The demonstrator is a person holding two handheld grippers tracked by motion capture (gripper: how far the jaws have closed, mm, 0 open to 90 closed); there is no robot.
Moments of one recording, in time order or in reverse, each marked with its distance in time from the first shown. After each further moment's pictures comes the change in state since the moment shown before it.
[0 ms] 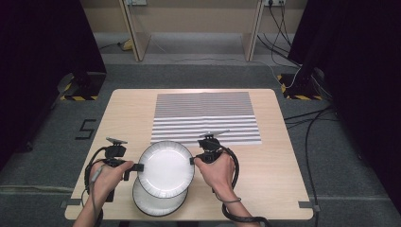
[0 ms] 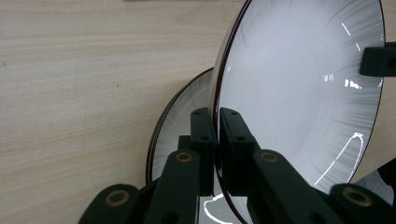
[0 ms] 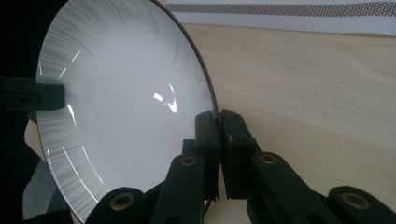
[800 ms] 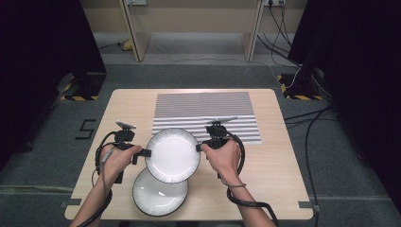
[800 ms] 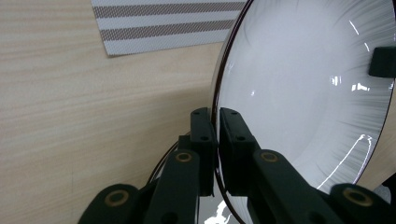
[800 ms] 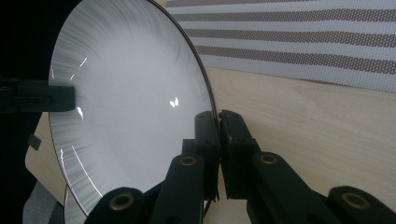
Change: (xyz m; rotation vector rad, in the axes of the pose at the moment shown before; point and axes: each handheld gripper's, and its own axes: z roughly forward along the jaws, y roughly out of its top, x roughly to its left) left arm -0.008 0.048 0.015 0.003 -0.022 0.028; right arm -0.019 0.035 -0.014 -0.035 -0.010 0.027
